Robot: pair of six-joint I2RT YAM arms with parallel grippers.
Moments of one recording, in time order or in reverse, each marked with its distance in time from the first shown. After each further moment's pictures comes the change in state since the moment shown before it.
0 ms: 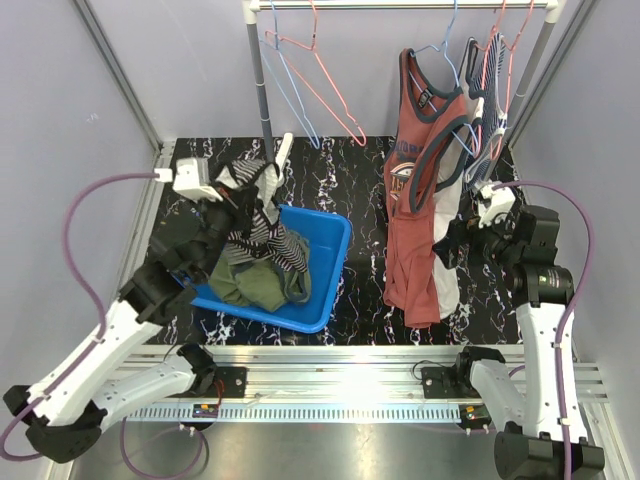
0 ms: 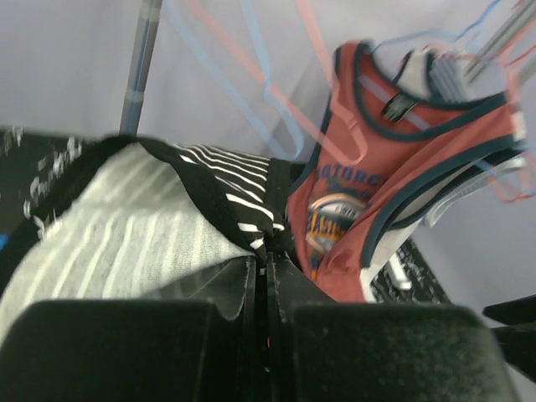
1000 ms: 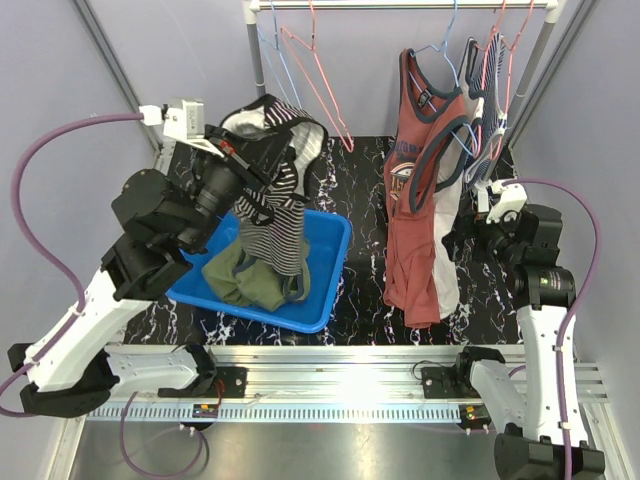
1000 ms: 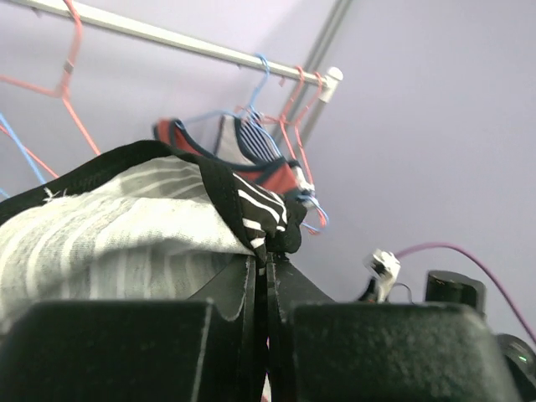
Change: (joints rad) left arm -0.196 0.241 0.466 0.031 0.132 0.031; right arm 0.002 -0.008 0.020 0.004 0.114 0.051
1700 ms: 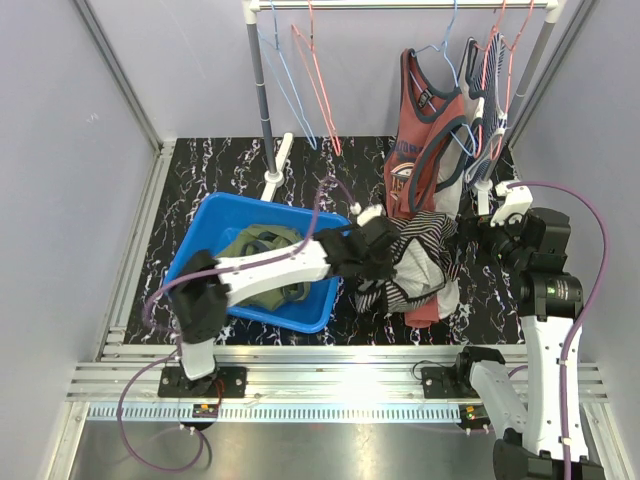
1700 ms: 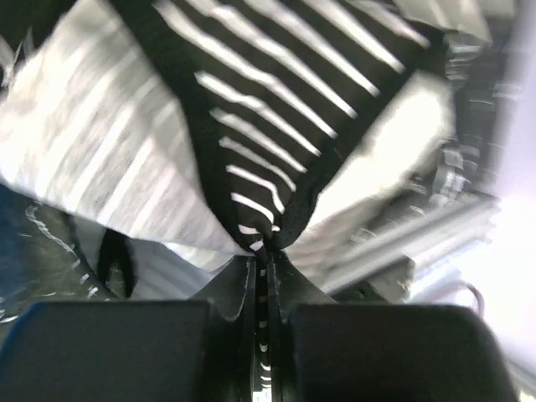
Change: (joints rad) left arm -0.134 0.794 -0.062 -0.331 0.220 -0.725; right arm 0.000 -0.039 0.051 -0.070 0.000 -0.004
